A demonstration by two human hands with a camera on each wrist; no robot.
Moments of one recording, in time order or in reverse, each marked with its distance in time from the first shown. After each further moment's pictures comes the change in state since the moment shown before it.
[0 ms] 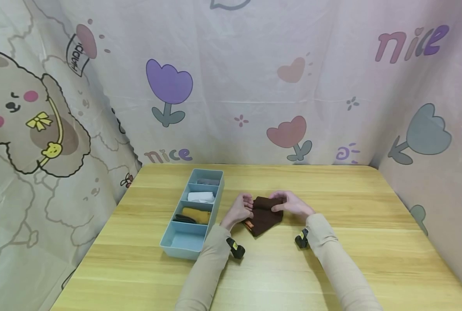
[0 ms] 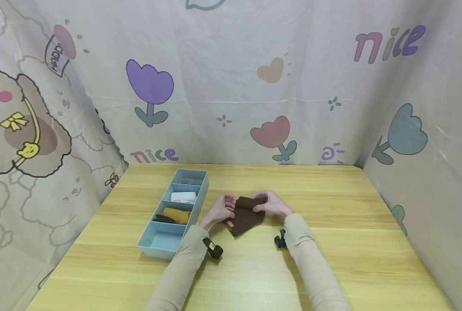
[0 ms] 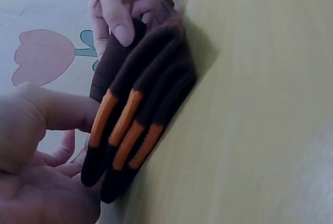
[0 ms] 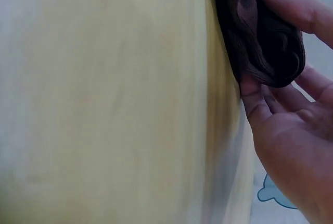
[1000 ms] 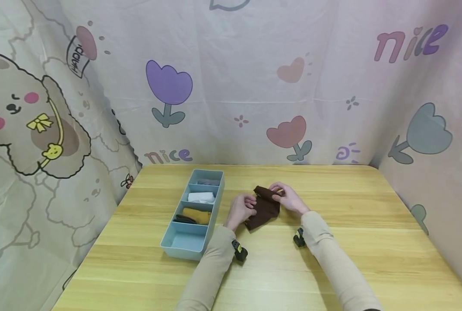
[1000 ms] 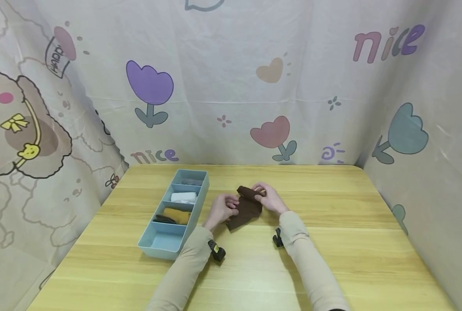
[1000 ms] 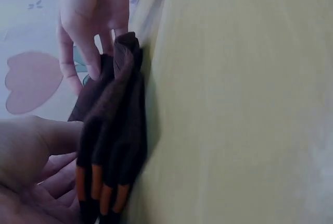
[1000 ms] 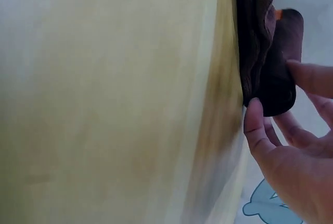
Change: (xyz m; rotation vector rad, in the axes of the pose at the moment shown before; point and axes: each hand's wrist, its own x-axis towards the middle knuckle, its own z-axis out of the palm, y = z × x) left_hand -0.022 0.045 0.011 0.288 0.174 -0.023; right_hand 0.011 -0.012 0.008 -0.102 0.249 -0.084
